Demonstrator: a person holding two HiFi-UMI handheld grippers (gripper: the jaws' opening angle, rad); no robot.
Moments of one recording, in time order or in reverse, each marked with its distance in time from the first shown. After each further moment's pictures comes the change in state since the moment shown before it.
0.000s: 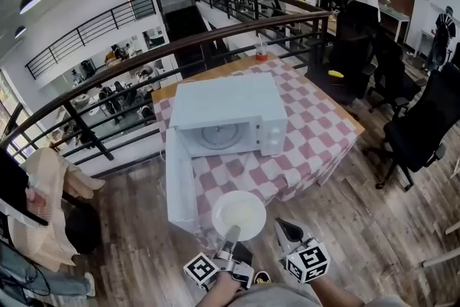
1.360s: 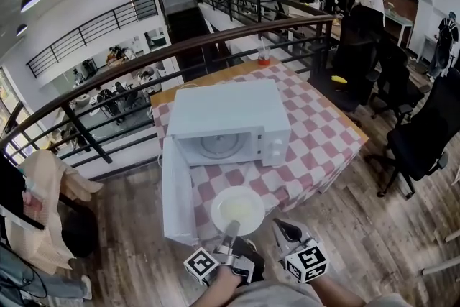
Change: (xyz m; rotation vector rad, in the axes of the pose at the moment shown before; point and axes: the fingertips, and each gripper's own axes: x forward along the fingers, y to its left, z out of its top) left arm 0.062 0.009 0.030 -0.027 -0.040 -0.008; right arm 0.047 -0.026 0.006 -0.041 0.004 0.041
